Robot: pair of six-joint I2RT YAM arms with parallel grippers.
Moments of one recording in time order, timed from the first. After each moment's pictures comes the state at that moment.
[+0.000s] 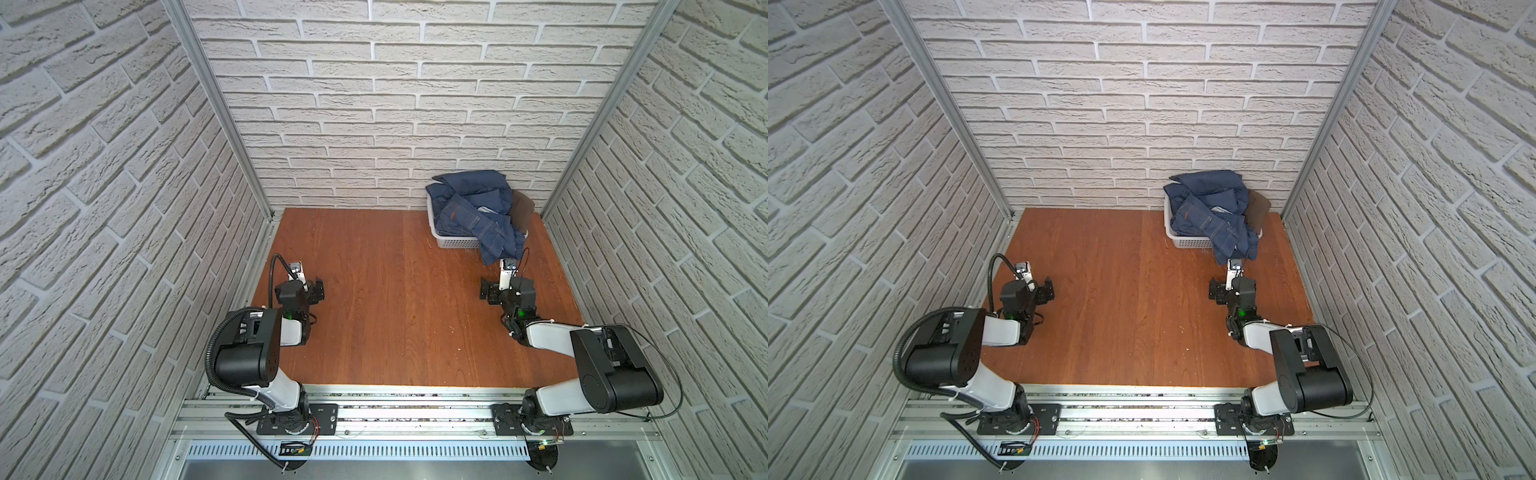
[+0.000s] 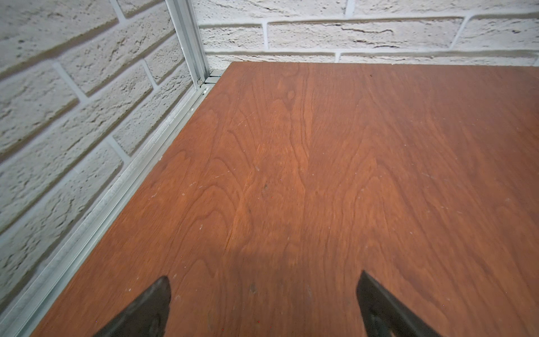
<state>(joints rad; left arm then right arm) 0.04 1.58 0.36 0.83 -0.17 0.02 0.06 1.45 0.40 0.59 0.15 0.04</state>
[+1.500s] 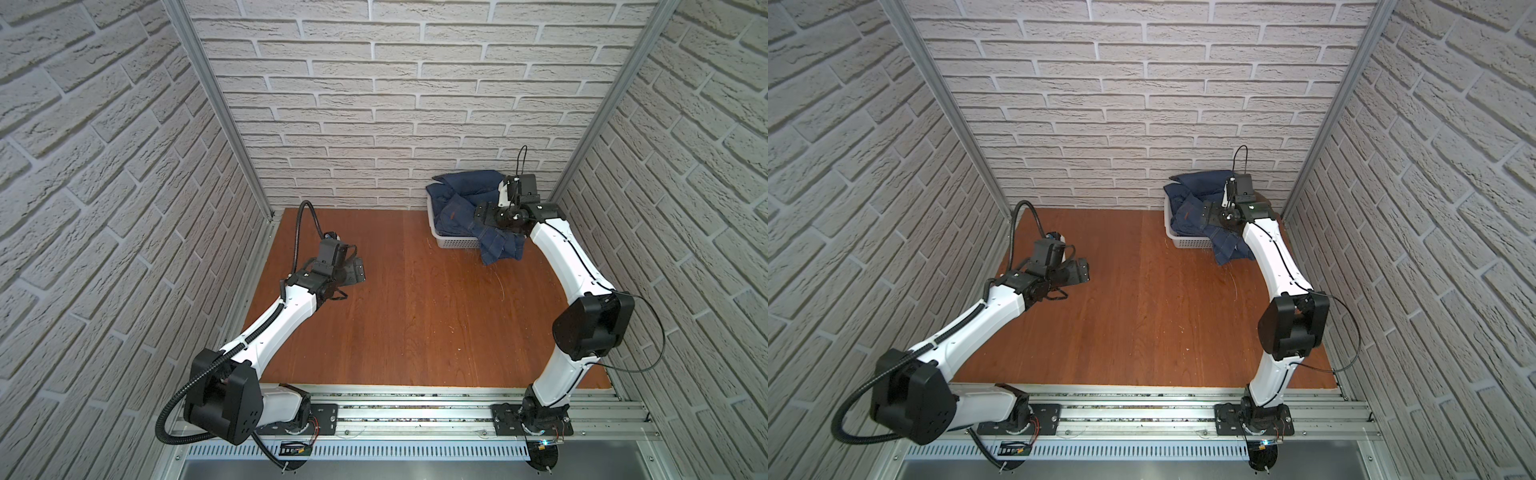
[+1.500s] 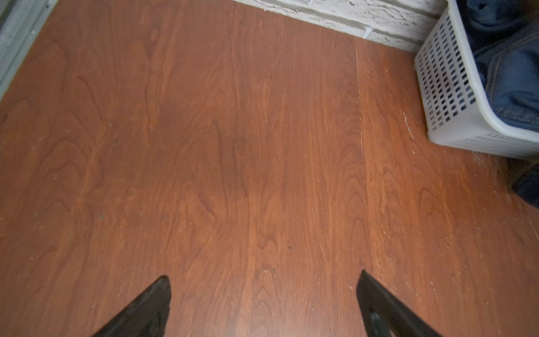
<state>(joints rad) -0.38 1.32 1.00 -0.47 -0.16 -0.45 0.06 1.85 1.87 -0.84 -0.02 0.33</state>
